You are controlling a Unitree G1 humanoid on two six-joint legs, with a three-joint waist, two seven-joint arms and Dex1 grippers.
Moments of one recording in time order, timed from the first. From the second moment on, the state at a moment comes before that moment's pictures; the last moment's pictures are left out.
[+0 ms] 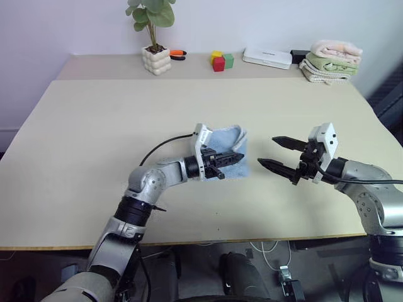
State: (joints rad) left arm -0.63 0.15 -0.20 0.21 -0.77 0.77 -0.63; right arm -0.22 -0.70 -0.22 -0.18 0.52 0.50 0.93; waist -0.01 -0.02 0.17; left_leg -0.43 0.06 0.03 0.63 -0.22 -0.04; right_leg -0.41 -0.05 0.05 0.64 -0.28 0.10
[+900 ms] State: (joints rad) left arm -0.61 0.12 0.09 0.12 -0.71 0.69 -0.63; right arm -0.39 -0.46 -0.14 -0.16 0.47 0.44 0.69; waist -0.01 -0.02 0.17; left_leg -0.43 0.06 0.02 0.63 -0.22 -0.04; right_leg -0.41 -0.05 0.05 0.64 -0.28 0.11
